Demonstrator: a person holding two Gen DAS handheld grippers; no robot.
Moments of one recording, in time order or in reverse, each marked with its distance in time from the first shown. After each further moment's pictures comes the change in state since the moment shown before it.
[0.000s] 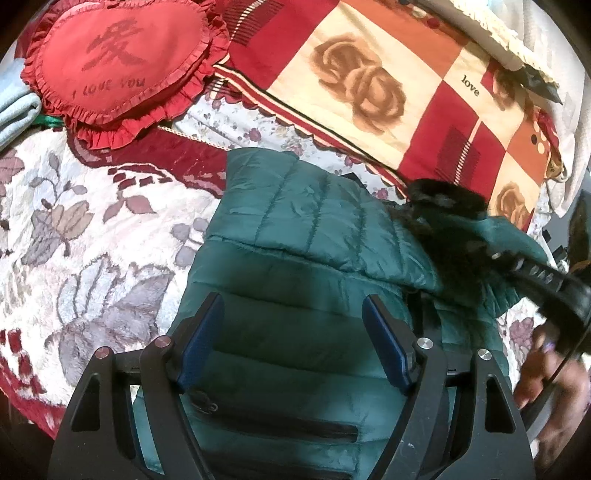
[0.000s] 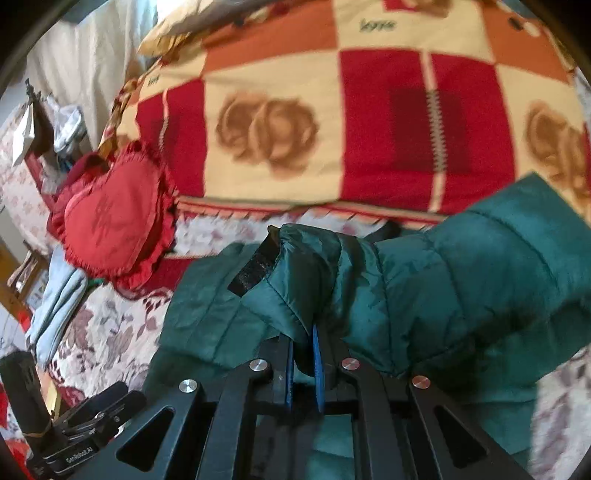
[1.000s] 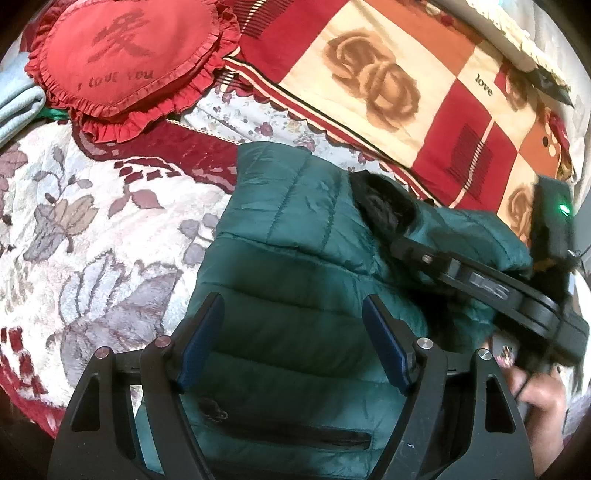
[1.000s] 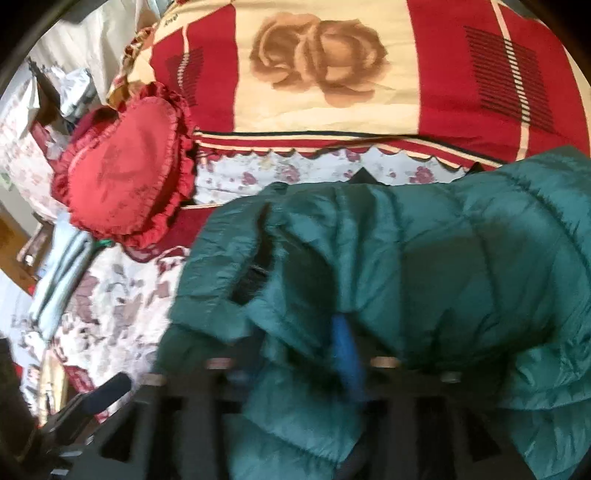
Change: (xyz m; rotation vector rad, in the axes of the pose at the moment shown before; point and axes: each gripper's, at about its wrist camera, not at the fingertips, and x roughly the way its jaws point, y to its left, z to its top) left arm 0.009 0.009 0.005 -0.025 0.014 0.021; right arm 0.062 0.038 -0.011 -0.020 0.121 0.085
